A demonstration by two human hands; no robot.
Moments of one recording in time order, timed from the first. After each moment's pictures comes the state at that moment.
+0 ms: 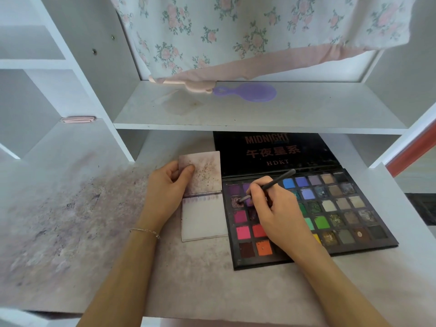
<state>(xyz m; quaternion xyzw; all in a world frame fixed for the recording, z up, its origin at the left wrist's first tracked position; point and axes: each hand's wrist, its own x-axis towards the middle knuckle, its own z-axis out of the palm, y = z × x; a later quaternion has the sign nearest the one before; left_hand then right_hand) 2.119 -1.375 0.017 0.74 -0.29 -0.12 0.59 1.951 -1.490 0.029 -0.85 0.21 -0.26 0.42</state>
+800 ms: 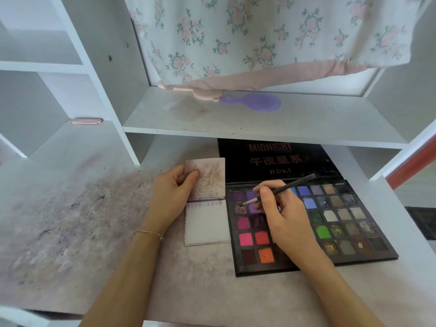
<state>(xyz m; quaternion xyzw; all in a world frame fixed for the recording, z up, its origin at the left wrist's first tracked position) 2.122 -1.376 0.015 0.75 -0.30 -0.12 0.58 1.949 -1.488 0.034 -0.79 0.21 -0.32 0.48</state>
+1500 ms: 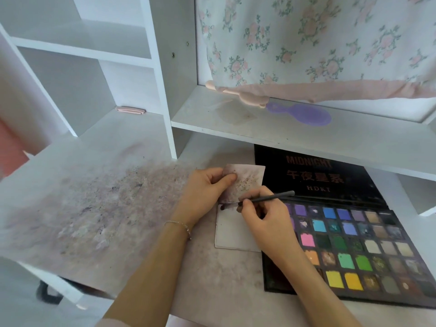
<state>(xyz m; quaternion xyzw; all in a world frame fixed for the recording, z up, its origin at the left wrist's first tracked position) 2.127 -1.370 0.021 0.71 -0.27 -0.19 0.62 2.007 -1.454 0.025 -0.81 0.19 -0.23 0.51</state>
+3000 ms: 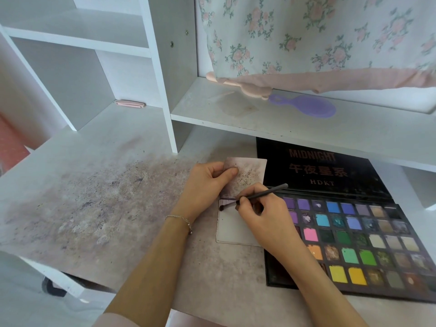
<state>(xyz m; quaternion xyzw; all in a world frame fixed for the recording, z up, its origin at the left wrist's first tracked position) 2.126 -1.371 0.024 0.70 -0.28 -0.19 0.63 2.010 -1.454 0.024 -0.84 0.17 -0.19 0.48</state>
